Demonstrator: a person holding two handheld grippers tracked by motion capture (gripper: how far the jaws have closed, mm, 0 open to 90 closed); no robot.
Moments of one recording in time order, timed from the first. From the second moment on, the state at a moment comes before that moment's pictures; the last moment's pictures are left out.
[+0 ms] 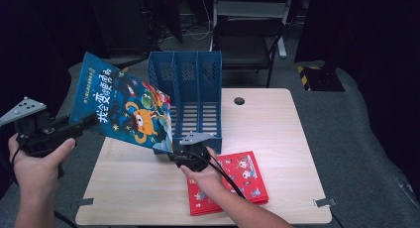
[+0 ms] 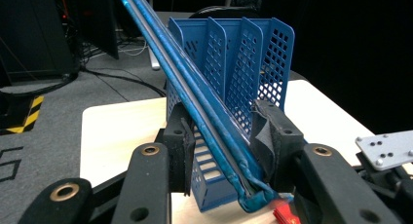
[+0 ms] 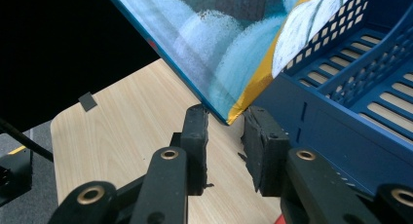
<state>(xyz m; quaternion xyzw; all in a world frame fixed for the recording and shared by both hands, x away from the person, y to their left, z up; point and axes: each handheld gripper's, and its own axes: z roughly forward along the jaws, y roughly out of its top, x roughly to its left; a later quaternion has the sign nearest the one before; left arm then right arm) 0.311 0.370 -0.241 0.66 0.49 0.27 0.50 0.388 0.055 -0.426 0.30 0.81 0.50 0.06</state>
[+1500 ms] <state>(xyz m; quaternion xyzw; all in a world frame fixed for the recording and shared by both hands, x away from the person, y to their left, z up) 0.364 0.367 -0.229 0.61 0.55 0.25 0.52 0.424 0.087 -0.432 0.34 0.80 0.49 0.07</state>
